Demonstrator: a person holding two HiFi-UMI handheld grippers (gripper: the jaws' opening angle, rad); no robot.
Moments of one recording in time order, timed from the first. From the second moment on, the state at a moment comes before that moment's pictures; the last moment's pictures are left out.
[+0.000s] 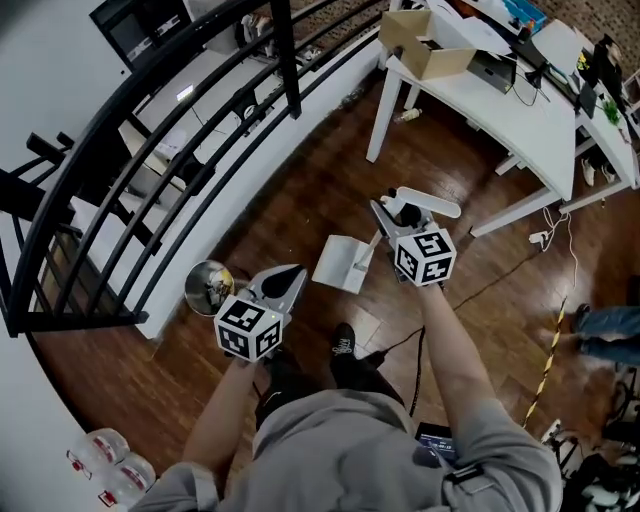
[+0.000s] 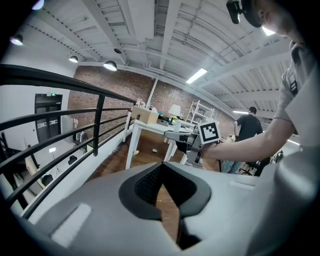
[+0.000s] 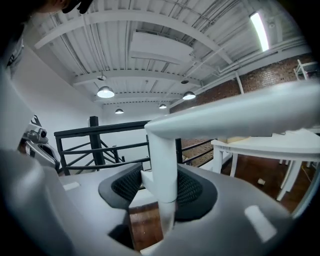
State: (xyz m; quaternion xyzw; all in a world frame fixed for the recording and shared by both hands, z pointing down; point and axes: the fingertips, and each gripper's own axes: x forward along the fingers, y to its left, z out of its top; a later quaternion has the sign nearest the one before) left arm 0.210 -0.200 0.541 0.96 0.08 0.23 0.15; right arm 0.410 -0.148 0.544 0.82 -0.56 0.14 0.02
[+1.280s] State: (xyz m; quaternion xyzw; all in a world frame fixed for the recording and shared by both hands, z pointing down) left arm 0.185 -0.161 0.565 0.94 0.14 0.28 0.14; right arm 0.399 -0.027 0.660 0.89 -0.39 0.23 -0.01
